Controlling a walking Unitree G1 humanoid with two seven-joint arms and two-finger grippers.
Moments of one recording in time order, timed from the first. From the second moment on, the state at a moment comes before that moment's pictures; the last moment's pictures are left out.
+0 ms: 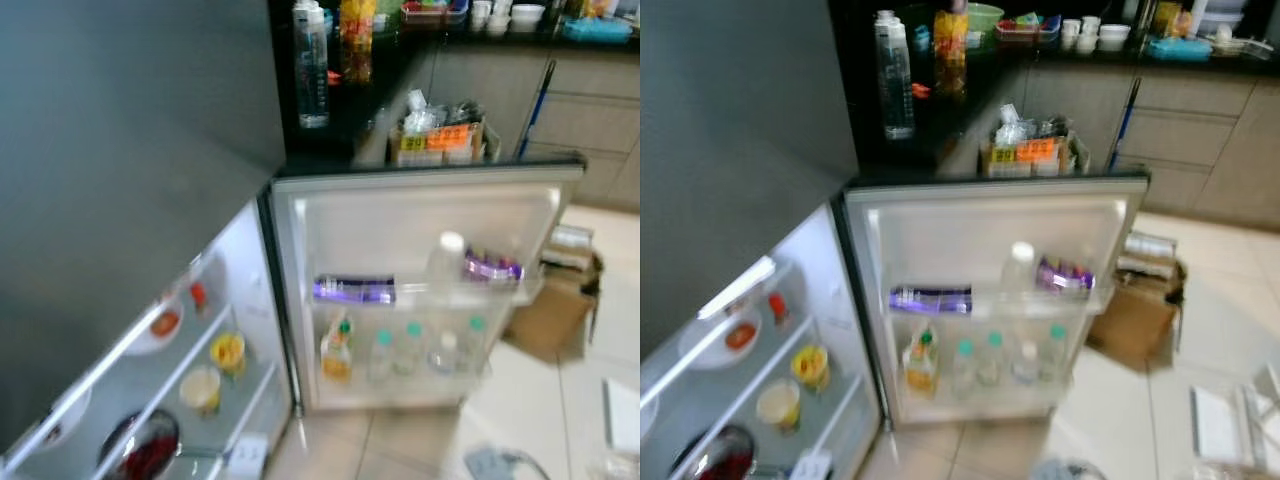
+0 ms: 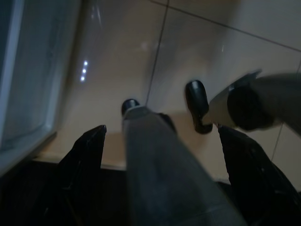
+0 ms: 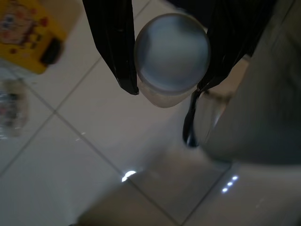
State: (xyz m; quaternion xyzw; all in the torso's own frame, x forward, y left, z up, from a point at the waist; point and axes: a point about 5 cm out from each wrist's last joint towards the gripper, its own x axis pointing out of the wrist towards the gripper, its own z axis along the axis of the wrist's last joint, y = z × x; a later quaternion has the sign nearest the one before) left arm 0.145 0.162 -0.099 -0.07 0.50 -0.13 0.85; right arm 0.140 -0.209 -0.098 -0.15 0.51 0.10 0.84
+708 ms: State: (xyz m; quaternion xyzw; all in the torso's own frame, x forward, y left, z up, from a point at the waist) left arm 0.145 0.155 -0.099 -0.08 0.50 -0.14 0.85; right arm 0.182 -0.208 -0.078 -0.15 0.44 0.15 0.87
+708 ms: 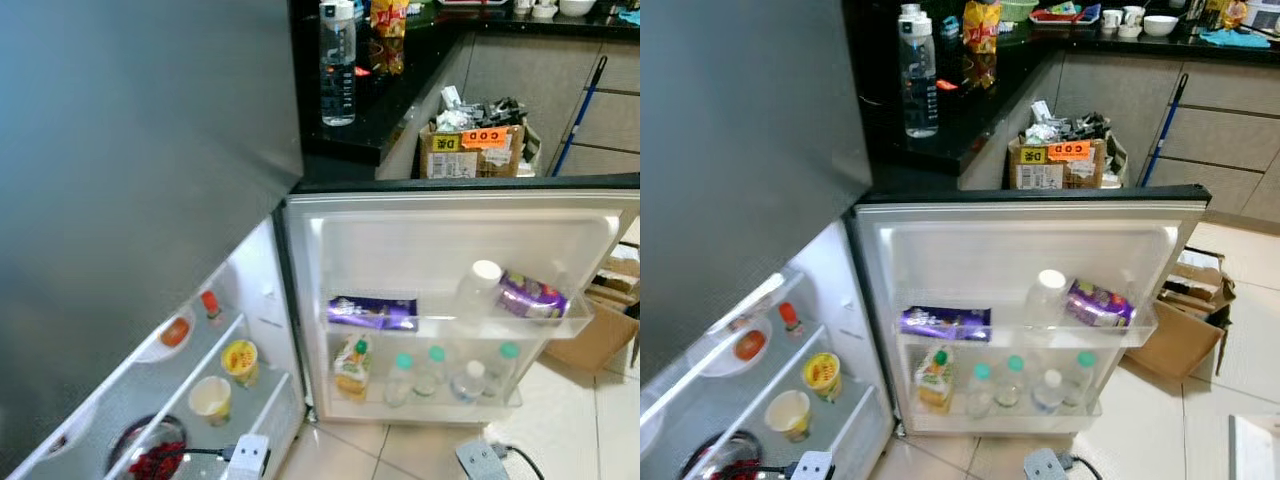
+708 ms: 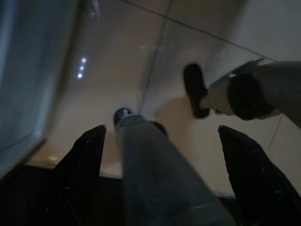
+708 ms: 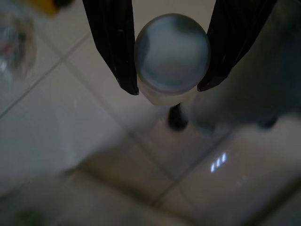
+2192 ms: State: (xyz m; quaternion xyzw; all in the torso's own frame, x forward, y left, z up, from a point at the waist) left arm 0.199 0.143 -0.069 -0.06 0.37 -0.21 0.90; right arm 0.306 -0.138 0.134 -0.11 -0.02 0.57 0.81
